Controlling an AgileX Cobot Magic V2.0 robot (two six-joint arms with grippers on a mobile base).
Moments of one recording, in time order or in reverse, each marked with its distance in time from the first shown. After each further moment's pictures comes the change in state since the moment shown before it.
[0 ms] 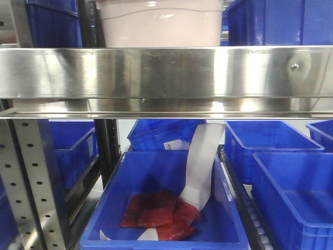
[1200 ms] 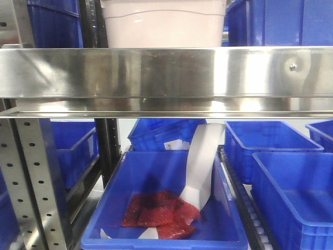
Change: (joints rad) left arm -0.224 -0.826 0.856 0.297 -1.164 -0.096; right arm 0.130 -0.959 1.022 -0.513 -1.218 0.046
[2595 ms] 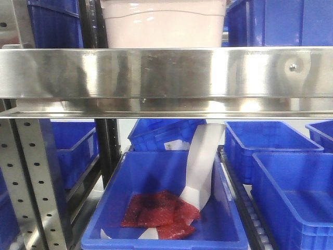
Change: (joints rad) left arm 0.000 -0.569 0.272 0.017 0.011 0.002; right arm 0.000 -0.469 0.146 -0.002 0.204 -0.002
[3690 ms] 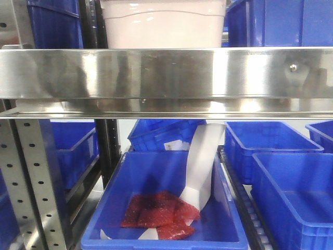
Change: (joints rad) left arm 0.000 -0.003 0.002 0.000 0.003 0.000; right arm 0.075 -0.191 0.300 -0.796 -0.114 0.623
